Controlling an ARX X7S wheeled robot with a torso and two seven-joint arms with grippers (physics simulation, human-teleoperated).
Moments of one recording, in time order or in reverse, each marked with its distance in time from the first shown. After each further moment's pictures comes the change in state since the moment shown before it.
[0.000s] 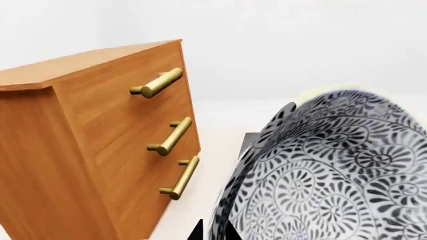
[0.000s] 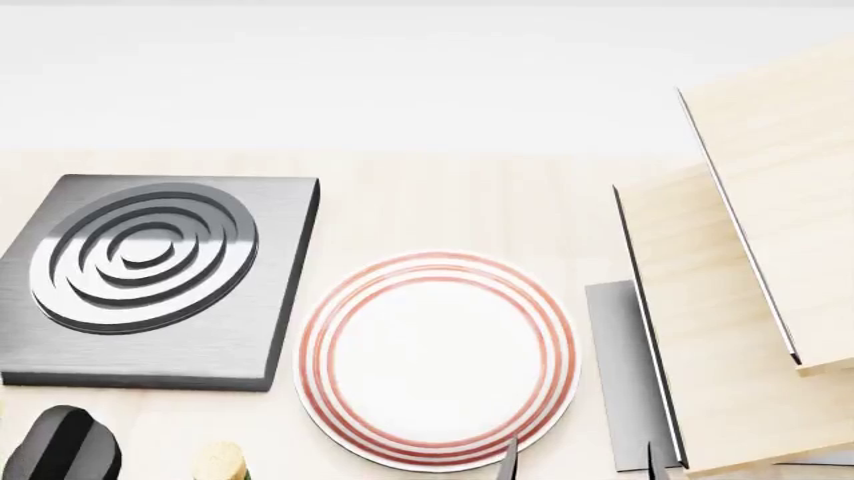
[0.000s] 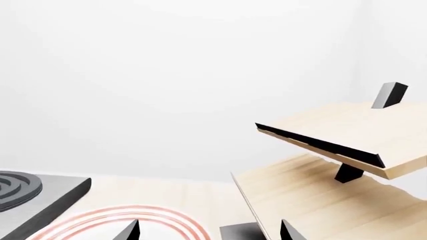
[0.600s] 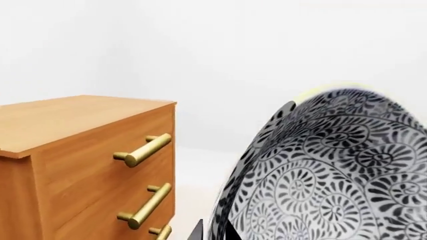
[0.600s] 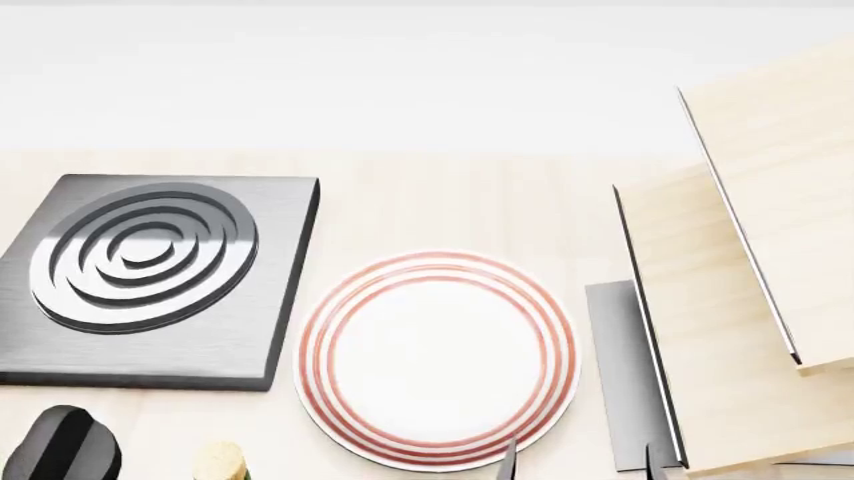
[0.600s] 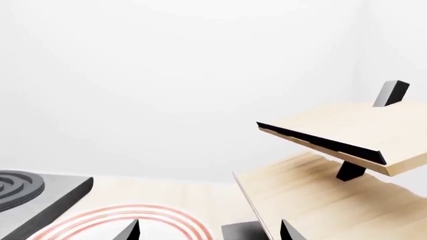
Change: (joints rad) left arm -0.384 -0.030 0.228 -0.138 -0.036 0.102 -0.065; right arm -0.001 0.006 -0.010 0.010 0.005 -0.015 0.006
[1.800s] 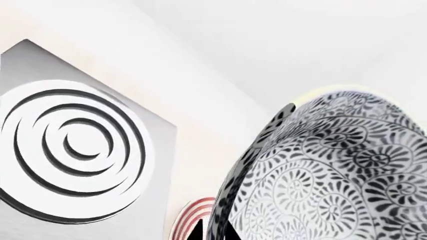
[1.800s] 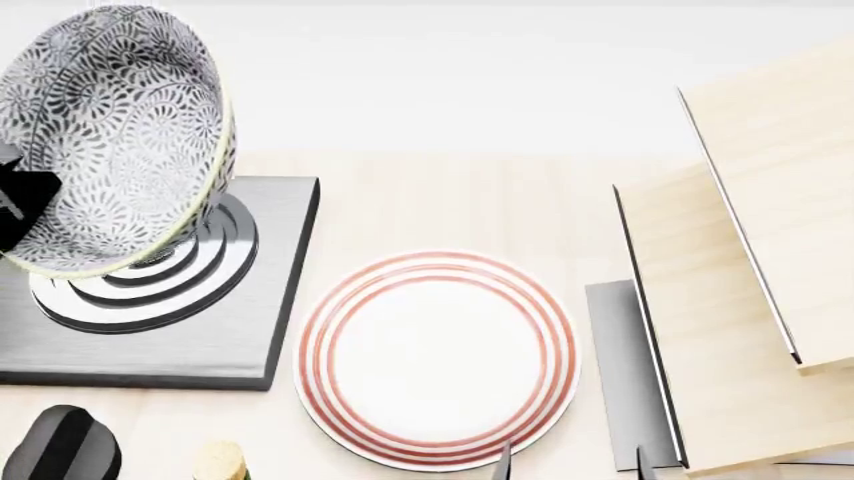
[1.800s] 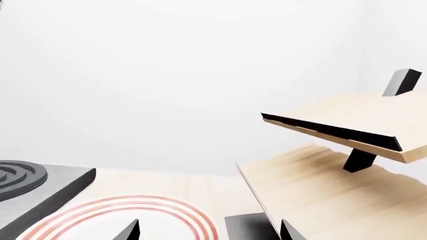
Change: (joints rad) left arm -0.845 0.294 0.569 -0.883 -0.502 -0.170 -0.083; right arm 0.026 0.003 -0.024 0.056 0.015 -0.014 0.003
